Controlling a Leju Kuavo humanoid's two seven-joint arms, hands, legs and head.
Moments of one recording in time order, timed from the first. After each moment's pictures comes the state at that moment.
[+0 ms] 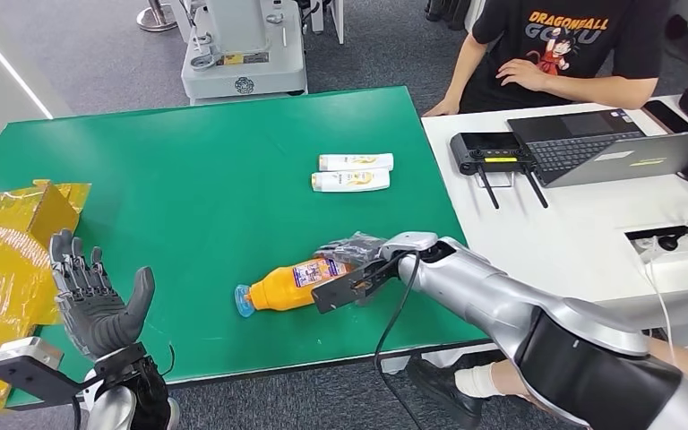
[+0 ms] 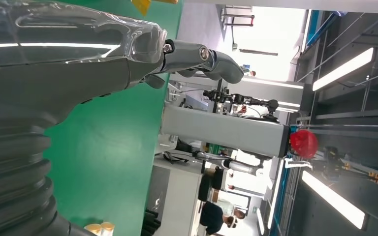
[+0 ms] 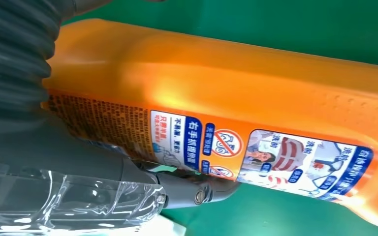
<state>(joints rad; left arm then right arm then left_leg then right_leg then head) -0.10 -0.26 -0.20 -1.49 0.14 0.20 -0.70 -0.94 -0.11 1.20 -0.40 0.35 0.26 -0.25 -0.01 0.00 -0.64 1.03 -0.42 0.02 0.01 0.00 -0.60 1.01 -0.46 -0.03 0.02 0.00</state>
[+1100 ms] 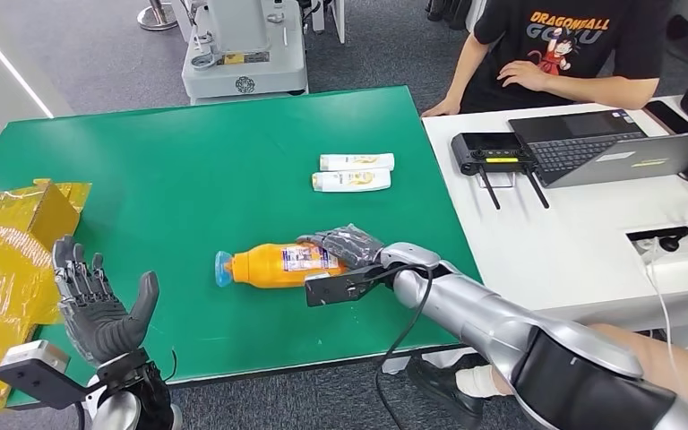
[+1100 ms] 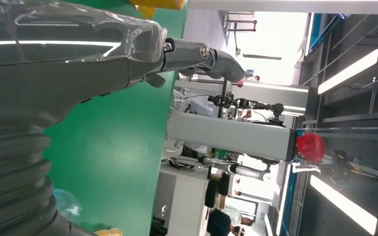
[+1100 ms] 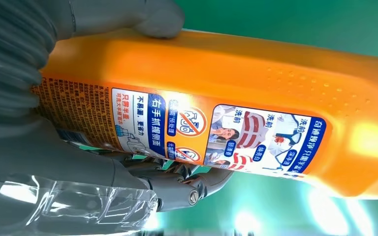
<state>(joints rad) -0.07 -0.26 -0.22 -1.51 0.11 0.26 -0.70 -0.83 -0.10 1.07 -0.46 0.27 -0.09 -0.33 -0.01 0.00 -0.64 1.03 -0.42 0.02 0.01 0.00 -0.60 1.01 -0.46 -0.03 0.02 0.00</state>
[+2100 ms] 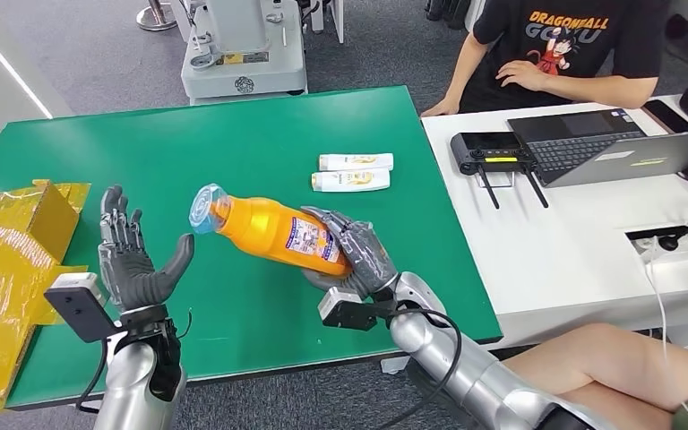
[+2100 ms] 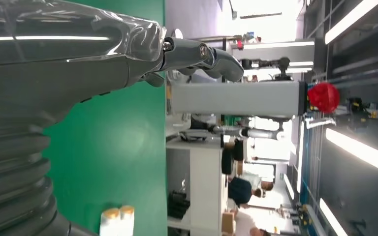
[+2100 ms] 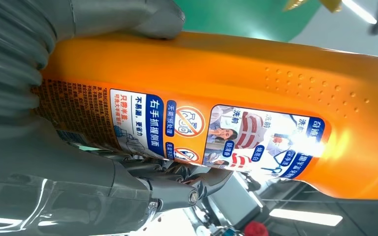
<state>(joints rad) -0.29 -0.21 -0.29 -1.30 0.05 0.20 -0.62 -0.49 -0.05 0.64 -0.85 0.33 -0.40 -0.54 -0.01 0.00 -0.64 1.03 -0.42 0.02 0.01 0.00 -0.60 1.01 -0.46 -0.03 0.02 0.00</state>
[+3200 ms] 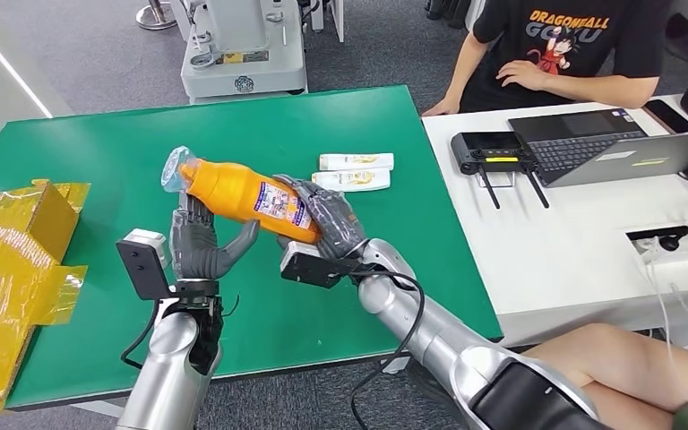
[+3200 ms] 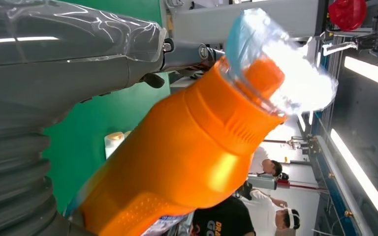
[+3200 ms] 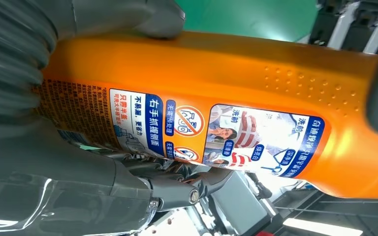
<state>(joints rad) -0.42 -0.29 -0.39 -1.13 0.04 0.08 -0.57 -0.69 0.11 0.61 -0.54 0.38 -0.39 -0.52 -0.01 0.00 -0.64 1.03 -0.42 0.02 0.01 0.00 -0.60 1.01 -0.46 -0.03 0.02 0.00</state>
